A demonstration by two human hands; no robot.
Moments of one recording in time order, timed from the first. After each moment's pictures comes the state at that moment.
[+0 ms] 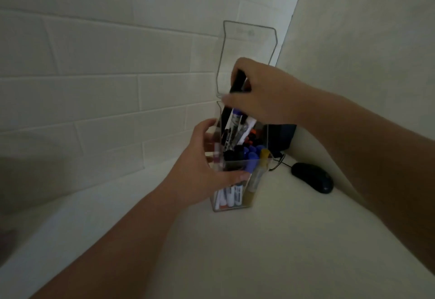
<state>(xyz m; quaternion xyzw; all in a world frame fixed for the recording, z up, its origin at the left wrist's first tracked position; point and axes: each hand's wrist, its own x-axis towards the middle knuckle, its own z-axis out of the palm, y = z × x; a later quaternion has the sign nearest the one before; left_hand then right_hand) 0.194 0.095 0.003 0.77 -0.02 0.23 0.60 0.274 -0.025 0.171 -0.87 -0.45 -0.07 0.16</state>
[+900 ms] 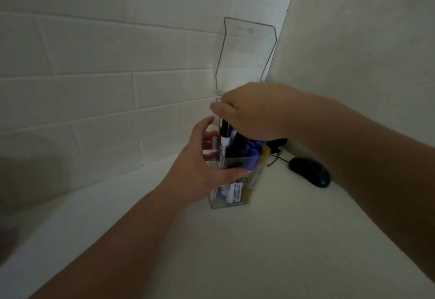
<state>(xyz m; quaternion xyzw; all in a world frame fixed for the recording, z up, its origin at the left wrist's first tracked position) 0.192 0.091 0.002 0.79 0.00 0.23 0.57 0.243 -0.024 0.163 -0.90 -0.42 -0.05 -0.08</state>
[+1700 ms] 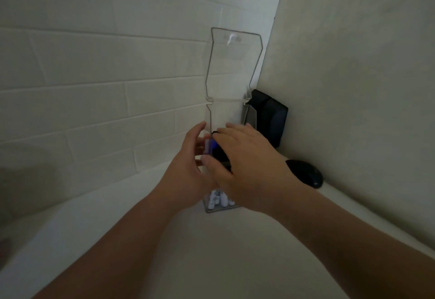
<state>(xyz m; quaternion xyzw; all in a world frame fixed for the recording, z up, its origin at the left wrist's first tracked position) 0.197 0.096 -0.008 0.80 -0.03 0.26 0.54 0.219 -0.055 0.081 -0.88 -0.44 -0.16 0.08</state>
